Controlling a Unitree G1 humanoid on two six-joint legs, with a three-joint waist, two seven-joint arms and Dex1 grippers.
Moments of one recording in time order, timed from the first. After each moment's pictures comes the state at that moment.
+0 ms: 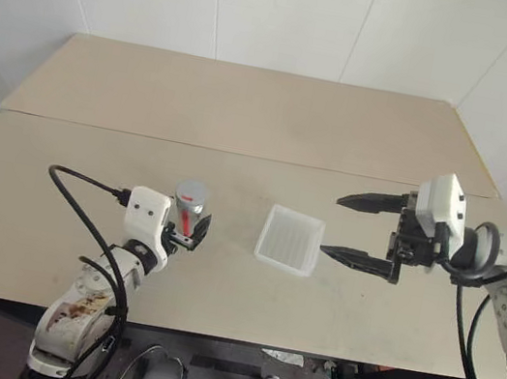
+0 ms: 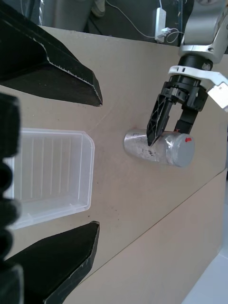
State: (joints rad) left arm -0.05 0.25 0.01 -0.56 -0.26 0.64 -0.13; right arm -0.43 -0.88 -0.10 -0.32 0.57 0.48 1.15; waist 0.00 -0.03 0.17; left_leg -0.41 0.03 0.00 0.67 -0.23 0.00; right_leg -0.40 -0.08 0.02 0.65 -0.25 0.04
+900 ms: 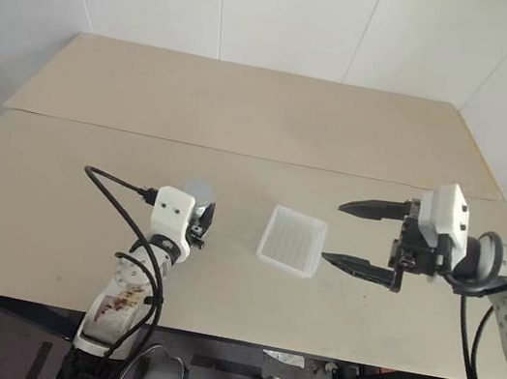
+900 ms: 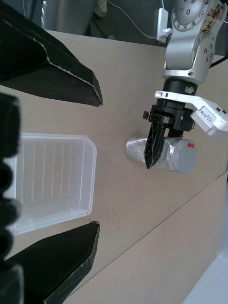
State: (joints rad) left arm -0.13 0.16 -0.08 -0.33 -0.08 0.41 -0.09; right arm -0.38 -0.88 -0.12 -0.36 0.57 0.46 1.14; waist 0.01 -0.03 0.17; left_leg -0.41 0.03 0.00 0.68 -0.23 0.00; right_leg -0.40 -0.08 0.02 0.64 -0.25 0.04
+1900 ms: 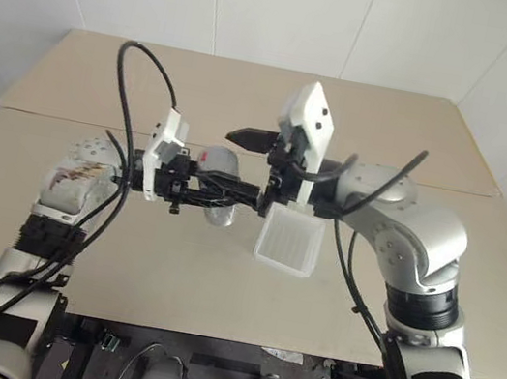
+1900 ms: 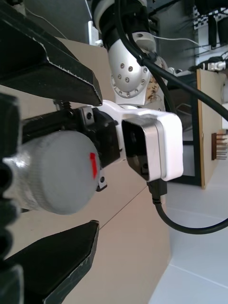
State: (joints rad) left arm -0.74 0.59 -0.07 0.23 -0.49 0.33 -1.38; right arm -0.91 -0.35 0.19 -0.31 0.57 0.90 0.65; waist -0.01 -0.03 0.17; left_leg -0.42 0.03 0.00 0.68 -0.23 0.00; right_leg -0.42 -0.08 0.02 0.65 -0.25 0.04
